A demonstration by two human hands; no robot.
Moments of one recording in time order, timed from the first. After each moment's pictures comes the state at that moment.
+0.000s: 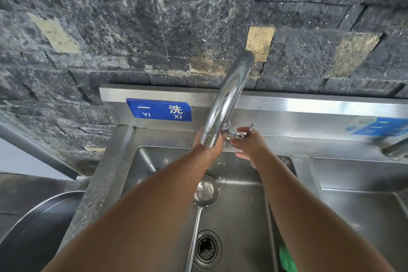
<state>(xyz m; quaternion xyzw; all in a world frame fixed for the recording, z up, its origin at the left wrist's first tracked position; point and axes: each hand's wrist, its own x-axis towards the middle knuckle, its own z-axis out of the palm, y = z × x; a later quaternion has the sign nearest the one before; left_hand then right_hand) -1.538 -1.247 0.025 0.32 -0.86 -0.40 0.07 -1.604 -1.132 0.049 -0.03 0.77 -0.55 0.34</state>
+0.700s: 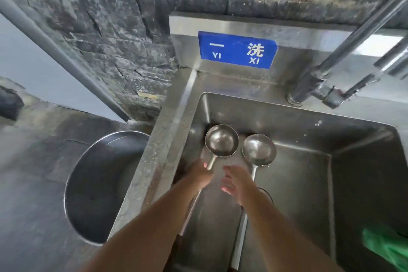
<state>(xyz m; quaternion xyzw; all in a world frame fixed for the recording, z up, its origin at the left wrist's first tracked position) -1.282 -1.281 -0.122 0.56 -0.66 -0.50 -0.12 -1.375 -1.183 -0.150 0.15 0.67 -0.48 0.55</state>
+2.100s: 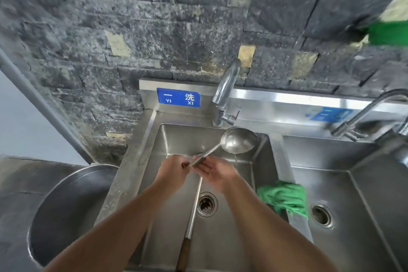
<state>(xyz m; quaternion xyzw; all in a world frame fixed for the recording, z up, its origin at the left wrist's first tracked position) -1.249 -1.165 0.116 0.35 -0.87 -0.34 0.01 -1.361 -1.058 0.102 0.12 0.46 -0.72 0.51</state>
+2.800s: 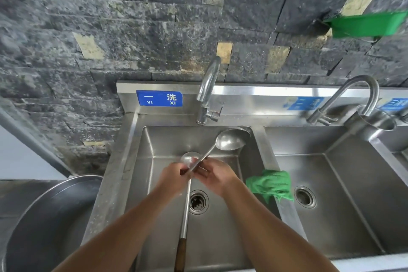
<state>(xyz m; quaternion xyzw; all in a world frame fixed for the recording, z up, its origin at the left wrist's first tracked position) -1.255 -1.150 0.100 0.30 -0.85 -0.43 -0.01 -1.350 -1.034 0.104 0.13 0.49 -0.74 0.45</state>
